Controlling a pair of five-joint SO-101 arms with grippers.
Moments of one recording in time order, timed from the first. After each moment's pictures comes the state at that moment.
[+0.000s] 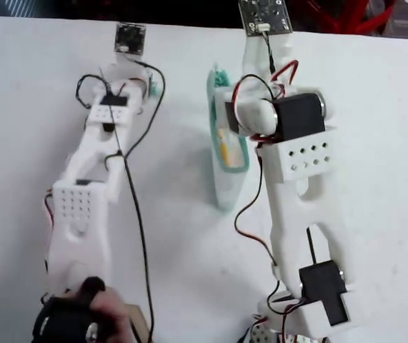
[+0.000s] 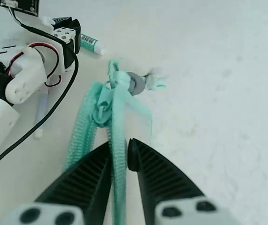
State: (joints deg) left arm -2.2 56.7 -34.4 21.2 -4.4; right arm -18.8 -5.7 -26.3 92.1 -4.2
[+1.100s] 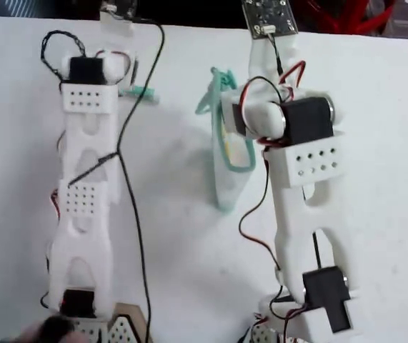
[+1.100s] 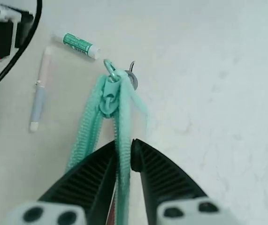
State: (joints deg) left arm -2.5 62.0 -92.4 86.2 -9.1; right arm -17.3 -8.6 -25.0 92.7 -0.1
